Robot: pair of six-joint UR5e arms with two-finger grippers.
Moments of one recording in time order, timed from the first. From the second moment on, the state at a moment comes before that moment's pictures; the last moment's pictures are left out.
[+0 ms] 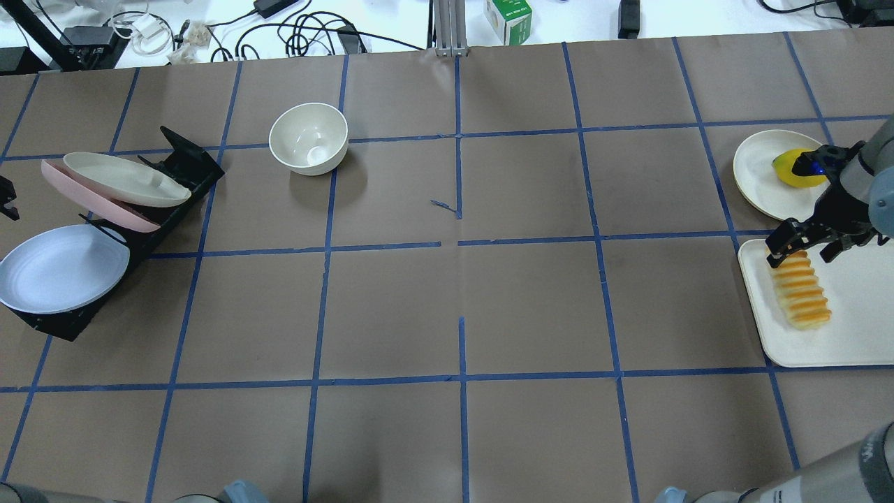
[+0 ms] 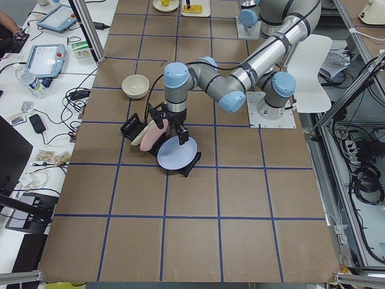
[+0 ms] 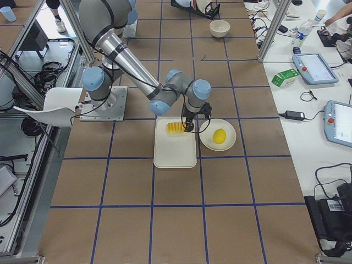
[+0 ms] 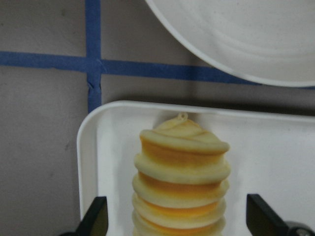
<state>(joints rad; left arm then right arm) -0.82 -1.77 -1.74 -1.07 1.68 0.21 0.99 -1.22 1.91 -2.08 -1.66 -0.66</state>
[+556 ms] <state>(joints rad) -0.73 -1.90 -1.80 -1.03 1.68 0.18 0.99 -1.18 1.92 -2.07 -1.73 -0.66</state>
